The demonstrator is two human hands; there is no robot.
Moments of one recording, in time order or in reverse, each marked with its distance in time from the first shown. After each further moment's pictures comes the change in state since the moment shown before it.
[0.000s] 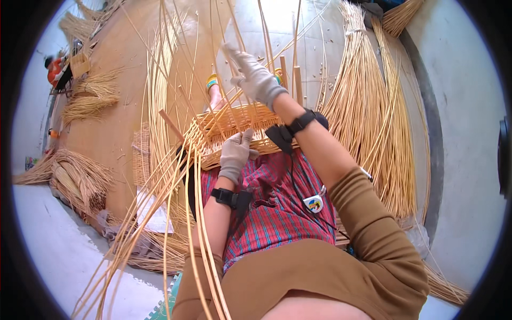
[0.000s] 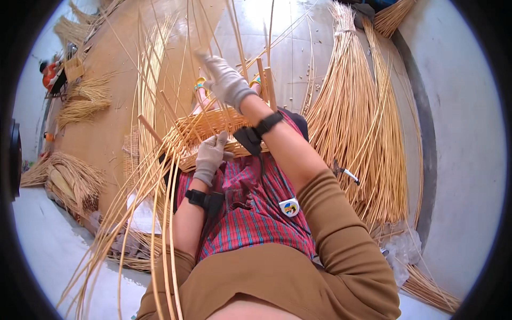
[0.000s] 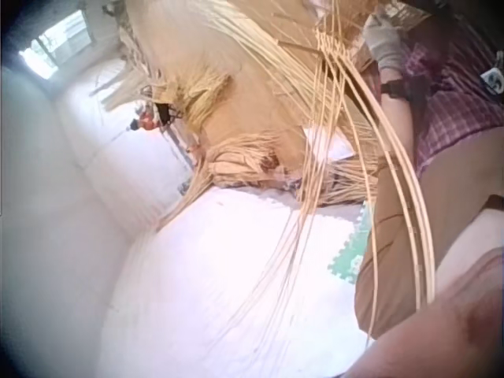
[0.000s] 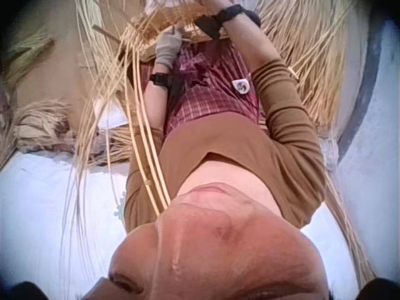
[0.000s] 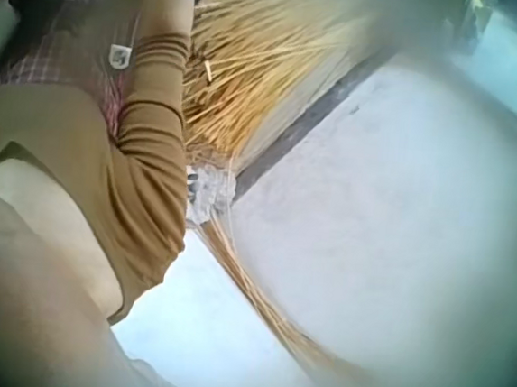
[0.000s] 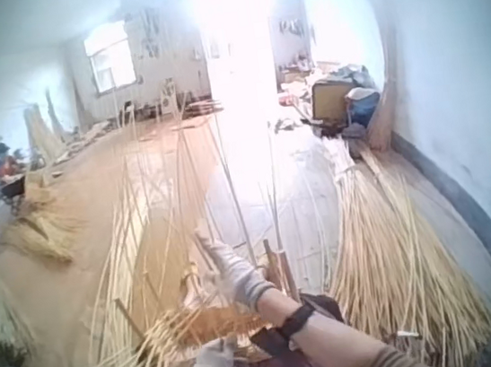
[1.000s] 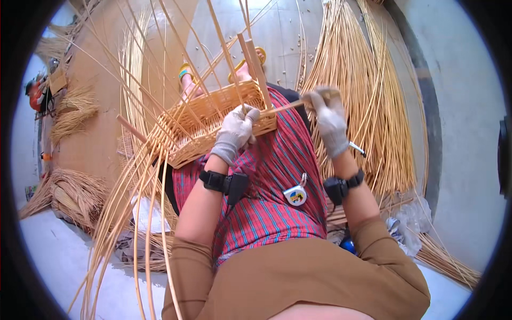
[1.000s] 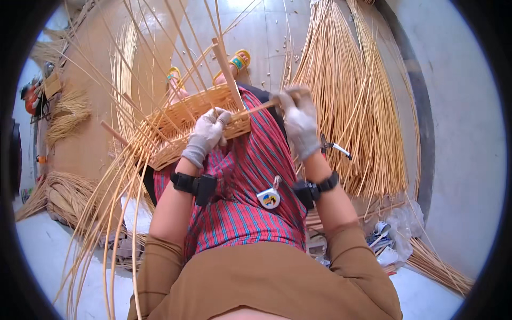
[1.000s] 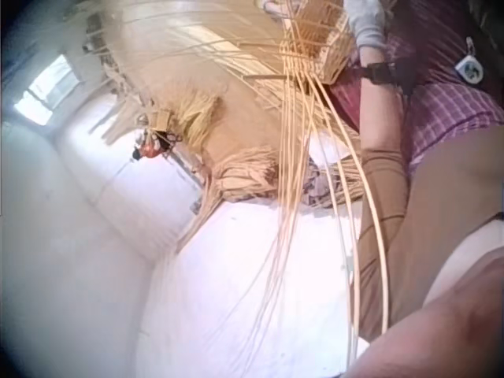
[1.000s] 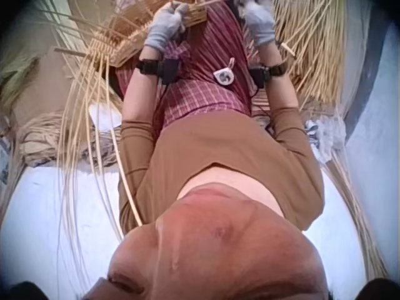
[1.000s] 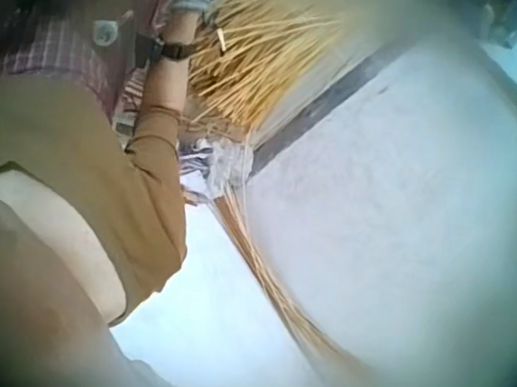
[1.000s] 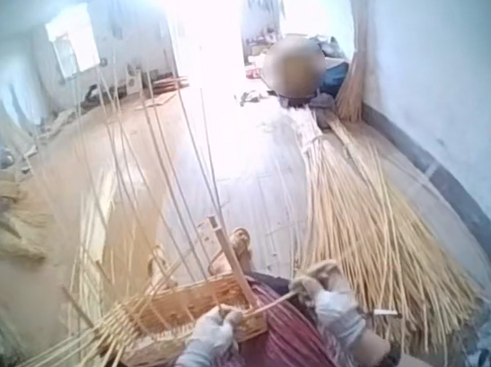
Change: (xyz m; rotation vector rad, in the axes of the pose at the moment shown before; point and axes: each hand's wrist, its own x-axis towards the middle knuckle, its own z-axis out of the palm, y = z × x) left_hand 0.008 0.055 0.069 0.371 -0.312 -0.164; right_hand -0.221 0.019 -0.095 0.638 0.667 0.656
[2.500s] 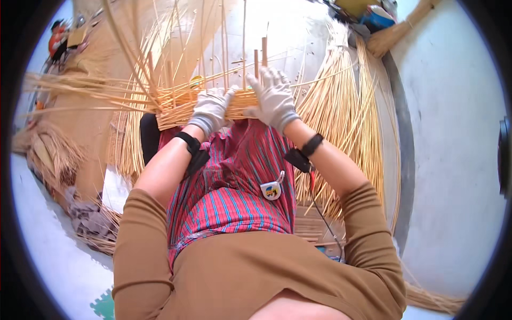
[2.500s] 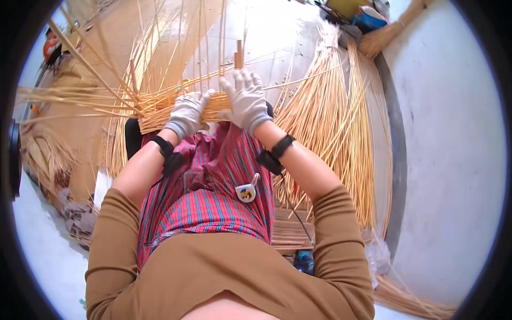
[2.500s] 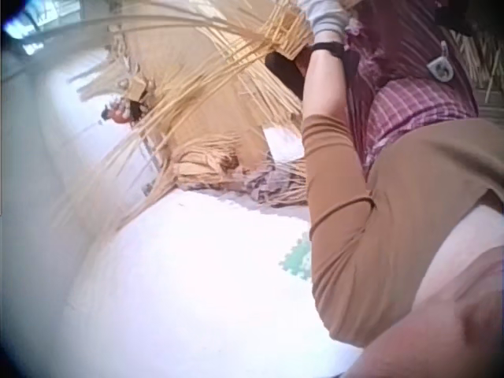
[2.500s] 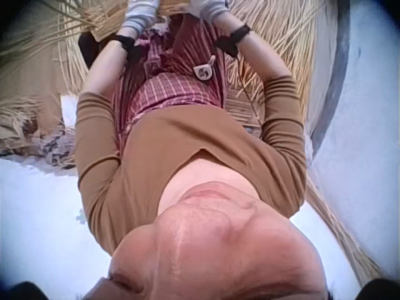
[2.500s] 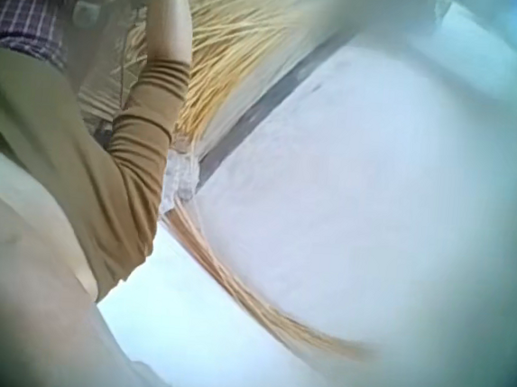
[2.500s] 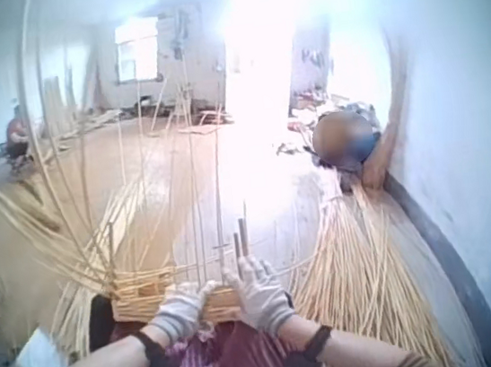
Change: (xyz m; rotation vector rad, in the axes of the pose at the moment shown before) left_hand -0.050 -0.004 -0.052 1.260 0.435 0.532; right_hand -0.011 -0.038 0.095 -1.498 -0.294 -0.897
